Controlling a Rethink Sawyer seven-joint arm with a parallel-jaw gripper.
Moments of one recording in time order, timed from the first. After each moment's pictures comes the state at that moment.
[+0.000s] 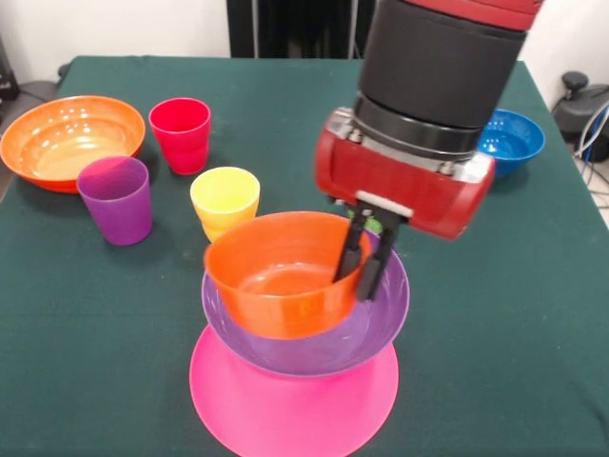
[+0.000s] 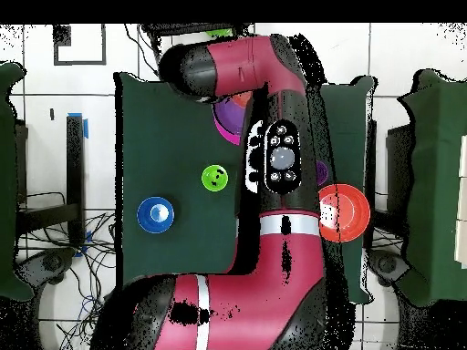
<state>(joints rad) -0.18 -0.37 0.21 0.74 -0.49 0.92 2.32</state>
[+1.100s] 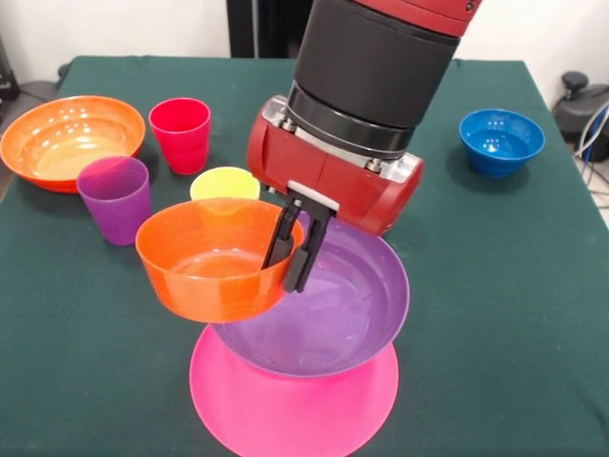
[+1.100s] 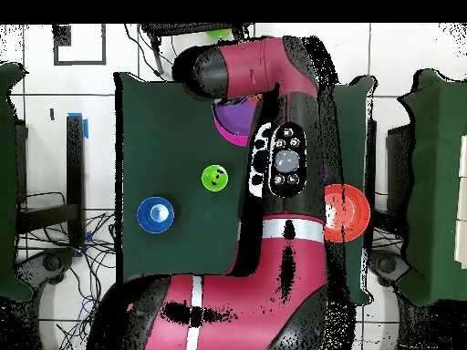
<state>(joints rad) -0.17 -0.36 0.12 0.73 -0.48 0.92 2.32</state>
